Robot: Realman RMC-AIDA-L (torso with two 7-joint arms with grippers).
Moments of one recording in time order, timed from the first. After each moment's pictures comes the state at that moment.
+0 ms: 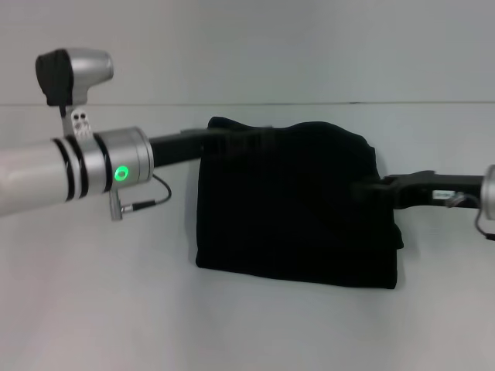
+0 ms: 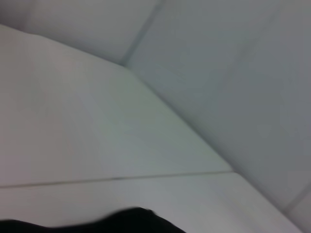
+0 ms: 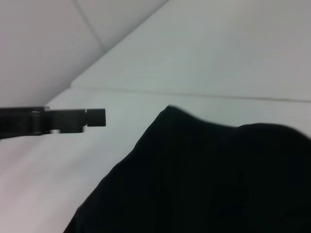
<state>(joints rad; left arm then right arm) -0.73 -2.16 0.77 0.60 1.89 1.11 -1.85 0.71 2.01 -0.68 -0.46 -2.11 -1.18 1.73</state>
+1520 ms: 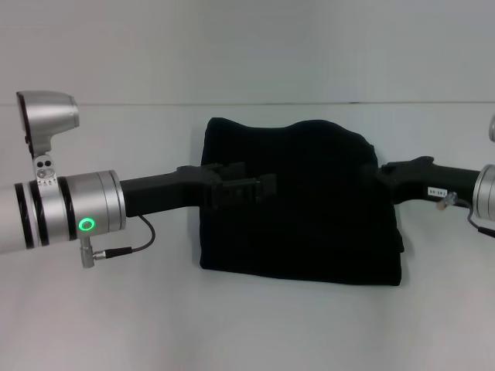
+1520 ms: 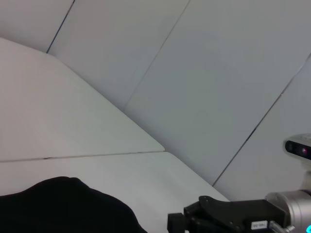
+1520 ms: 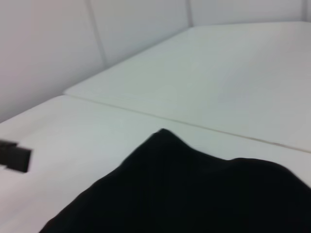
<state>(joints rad) -0.62 -2.16 0.72 0.63 1.89 1.41 -1.73 0.66 2.05 -0.75 -0.47 -1.94 -1.07 1.47</state>
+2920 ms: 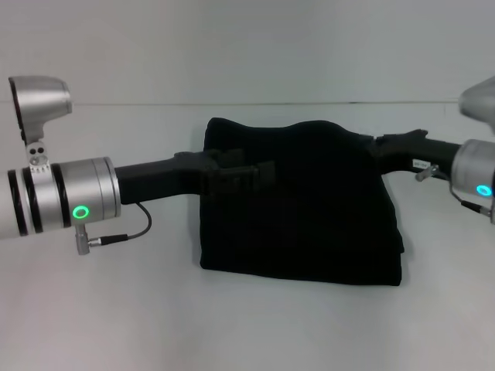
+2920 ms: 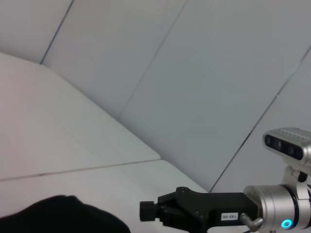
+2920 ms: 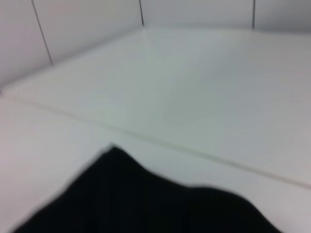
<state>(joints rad) -0.63 -2.15 0.71 0.65 1.88 1.43 -1.71 0.68 2.08 -0.94 -0.51 -1.78 -0.84 1.50</state>
